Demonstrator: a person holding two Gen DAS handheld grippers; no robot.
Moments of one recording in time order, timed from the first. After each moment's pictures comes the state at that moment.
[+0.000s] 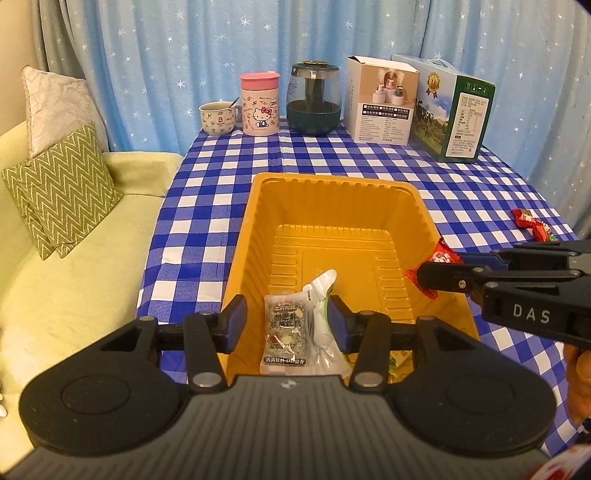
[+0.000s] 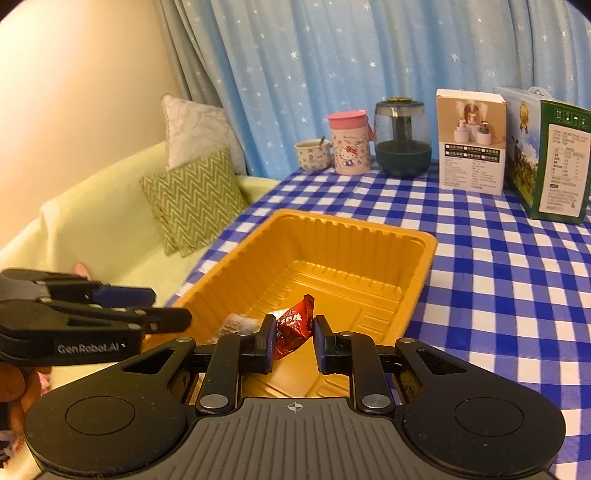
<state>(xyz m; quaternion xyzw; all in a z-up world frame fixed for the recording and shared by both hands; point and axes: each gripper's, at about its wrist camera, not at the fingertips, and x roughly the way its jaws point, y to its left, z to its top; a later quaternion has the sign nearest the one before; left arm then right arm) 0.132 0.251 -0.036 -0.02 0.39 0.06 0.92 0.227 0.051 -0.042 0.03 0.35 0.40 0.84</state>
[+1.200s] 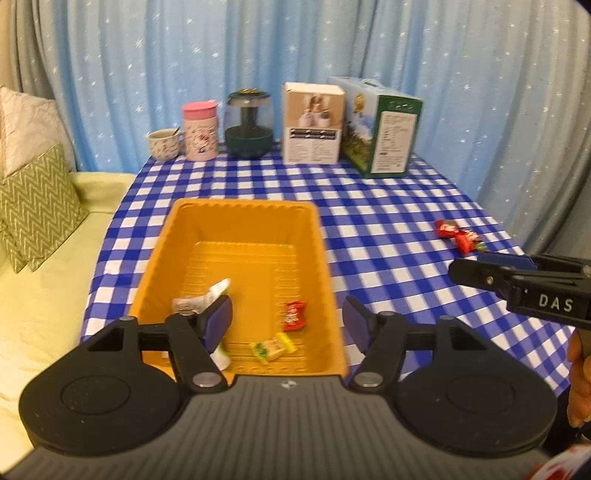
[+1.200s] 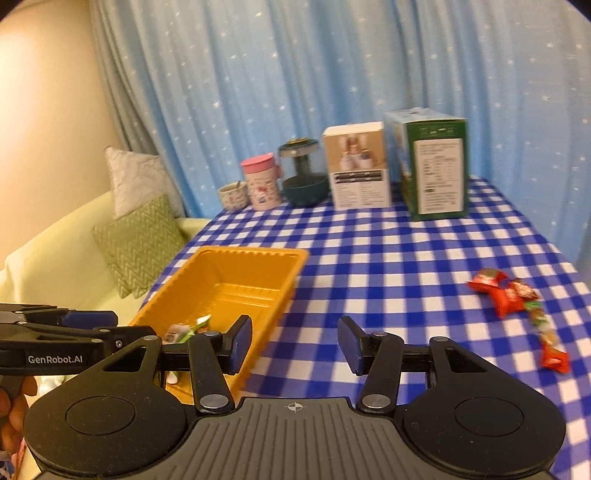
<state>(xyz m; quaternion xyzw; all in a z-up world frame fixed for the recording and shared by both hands) 0.100 0.153 0.008 -0.03 0.36 0.00 0.93 0.182 -0.087 0.008 0.07 0.33 0.30 0.89</state>
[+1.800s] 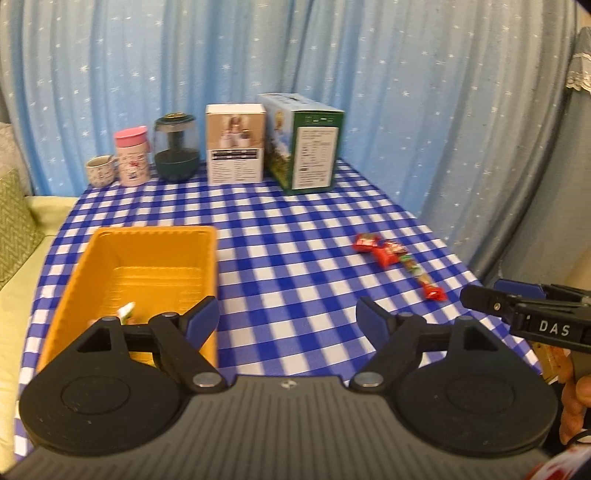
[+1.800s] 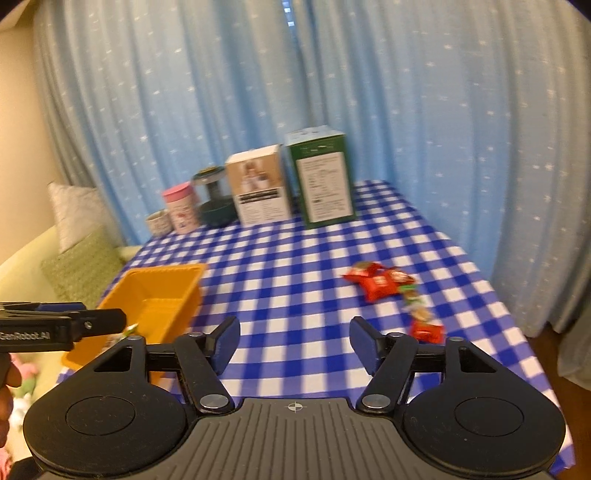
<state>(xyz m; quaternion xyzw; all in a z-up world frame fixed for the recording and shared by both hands) 0.103 0.053 0.028 -0.02 0.34 -0.06 0.94 0.145 -0.211 0.025 0.10 0.32 0.18 0.92</state>
